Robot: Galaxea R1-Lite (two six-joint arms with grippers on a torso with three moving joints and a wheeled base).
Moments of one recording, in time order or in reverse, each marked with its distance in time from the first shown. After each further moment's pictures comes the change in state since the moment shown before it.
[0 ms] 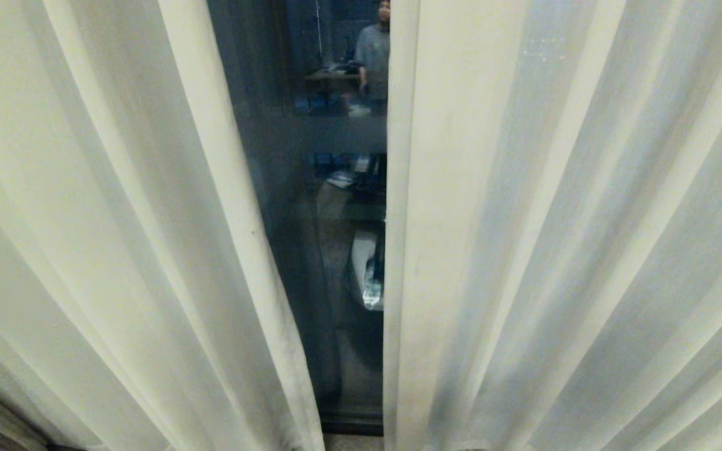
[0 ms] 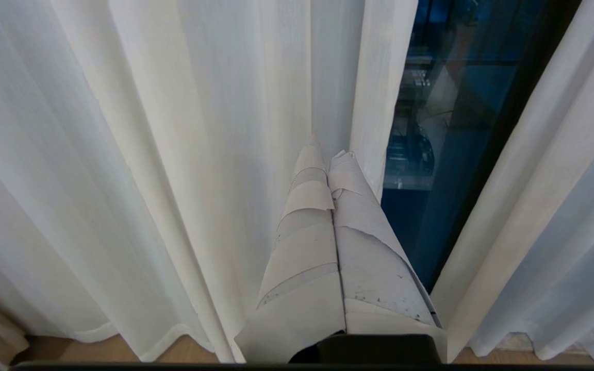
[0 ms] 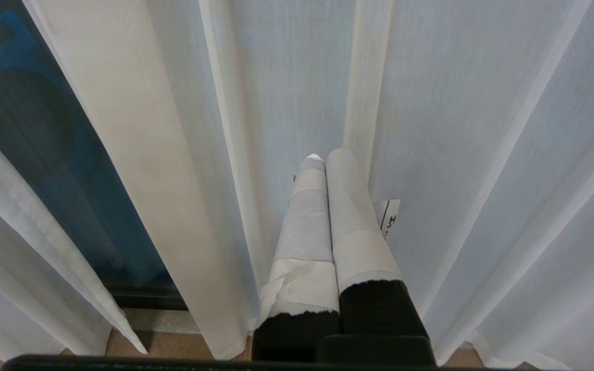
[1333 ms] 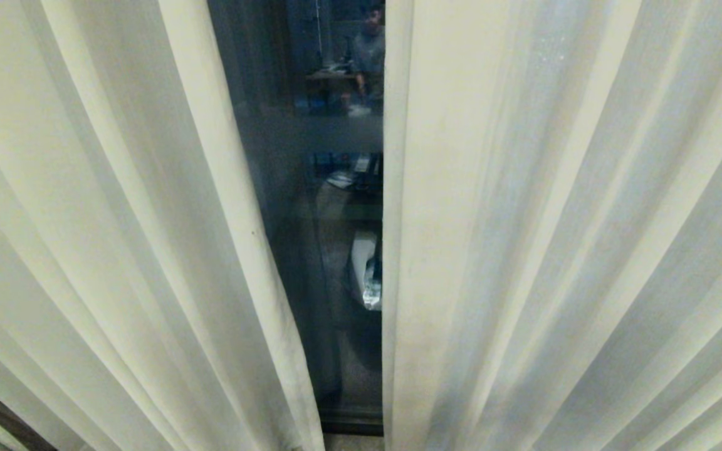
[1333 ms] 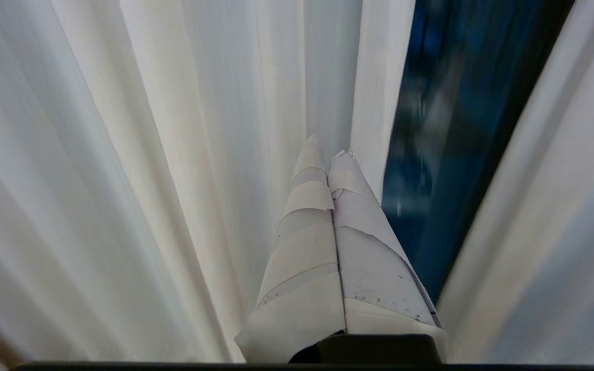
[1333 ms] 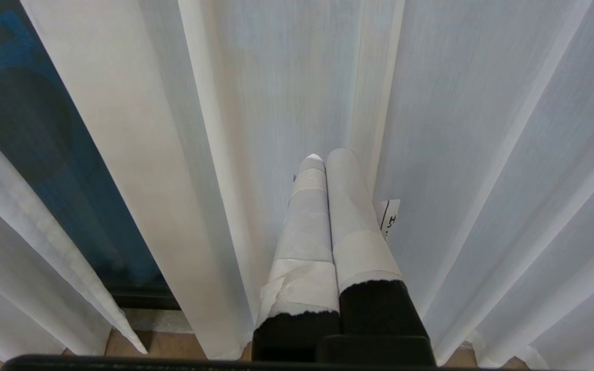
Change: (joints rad) left arm 0.000 0.000 0.000 -0.095 -0.007 0.003; right arm 0.000 0.000 0.000 0.000 0.000 0.000
